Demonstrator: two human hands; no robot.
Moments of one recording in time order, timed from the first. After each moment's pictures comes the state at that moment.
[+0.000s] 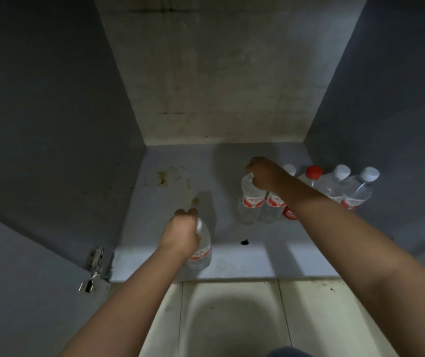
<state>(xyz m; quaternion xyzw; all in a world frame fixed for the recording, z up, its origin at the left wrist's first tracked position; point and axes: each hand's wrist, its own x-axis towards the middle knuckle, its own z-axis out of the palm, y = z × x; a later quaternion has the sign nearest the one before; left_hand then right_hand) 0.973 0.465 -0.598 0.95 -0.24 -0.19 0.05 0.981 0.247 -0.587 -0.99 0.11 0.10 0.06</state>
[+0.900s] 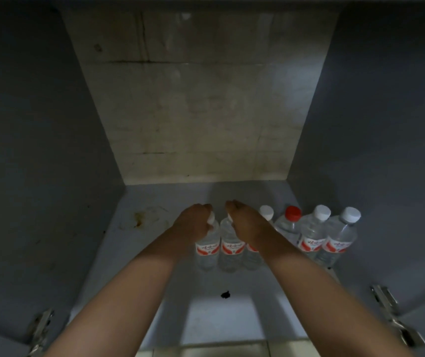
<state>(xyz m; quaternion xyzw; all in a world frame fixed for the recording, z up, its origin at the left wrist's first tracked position) 1.043 0.346 -0.601 0.92 -0.34 -0.15 0.10 0.975 0.232 -0.608 -0.99 0.11 0.07 0.11</state>
